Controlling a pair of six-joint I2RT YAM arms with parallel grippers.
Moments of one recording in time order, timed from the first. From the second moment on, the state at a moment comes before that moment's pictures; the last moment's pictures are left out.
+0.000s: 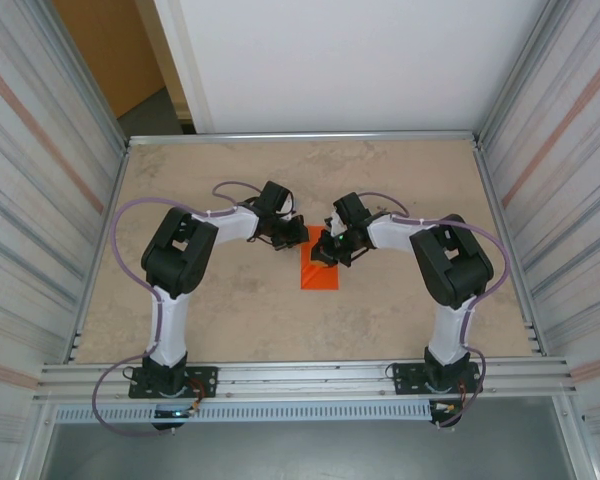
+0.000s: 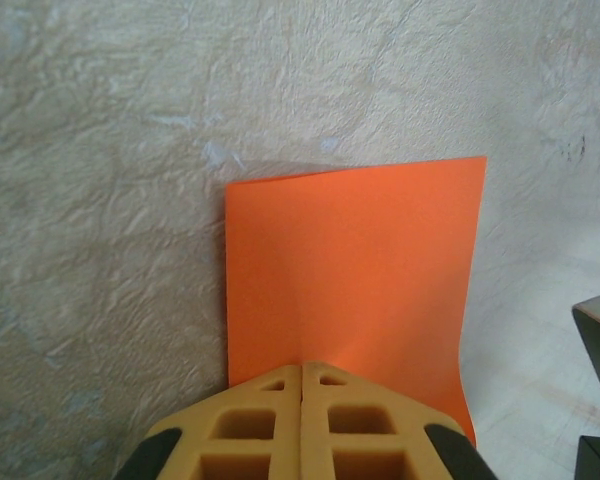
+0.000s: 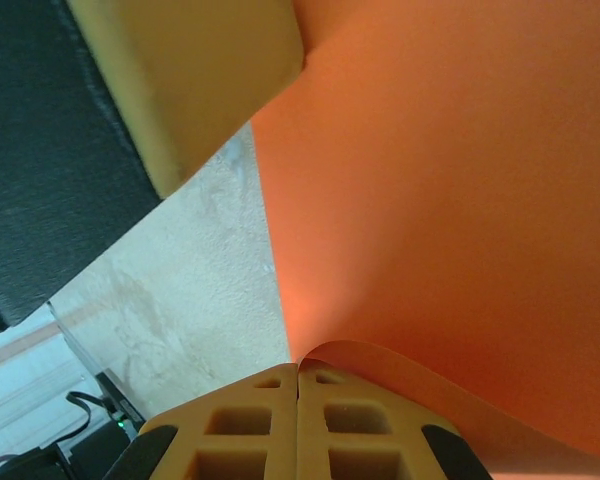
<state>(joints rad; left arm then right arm) -0.54 2.09 1.31 -0.23 0.47 -0.70 0.52 1.90 1.07 -0.29 -0.63 0.78</state>
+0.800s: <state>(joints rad) -0.54 2.09 1.31 -0.23 0.47 -0.71 0.52 1.93 1.09 -0.29 -0.63 0.78</state>
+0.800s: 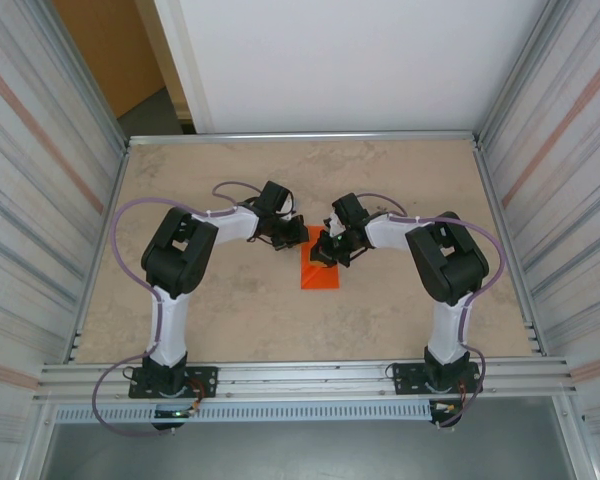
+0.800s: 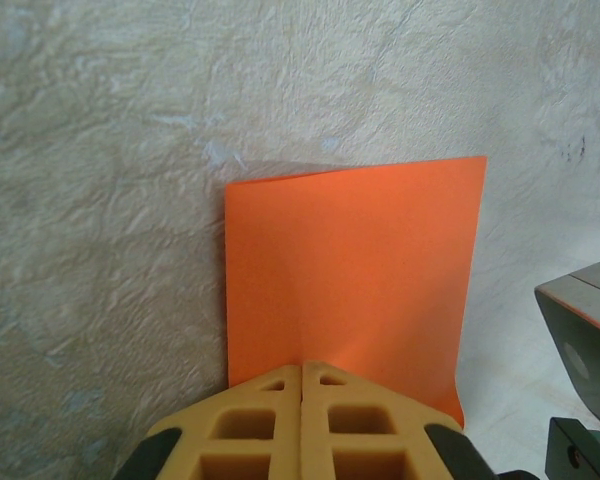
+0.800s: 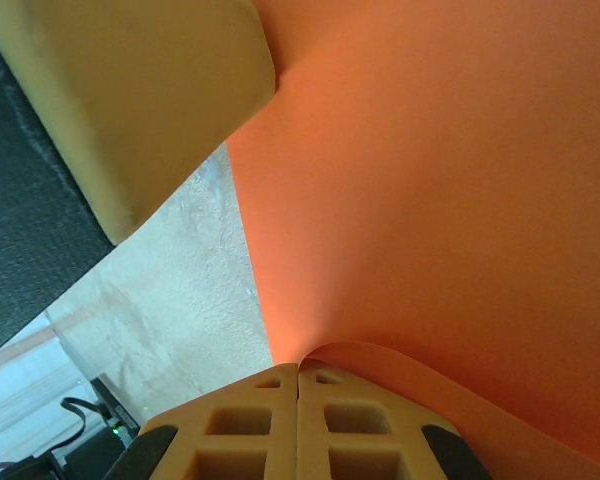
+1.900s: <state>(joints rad) -0.54 2.09 1.30 -0.22 0.47 -0.71 0.52 1.96 1.10 -0.29 -0.63 0.77</state>
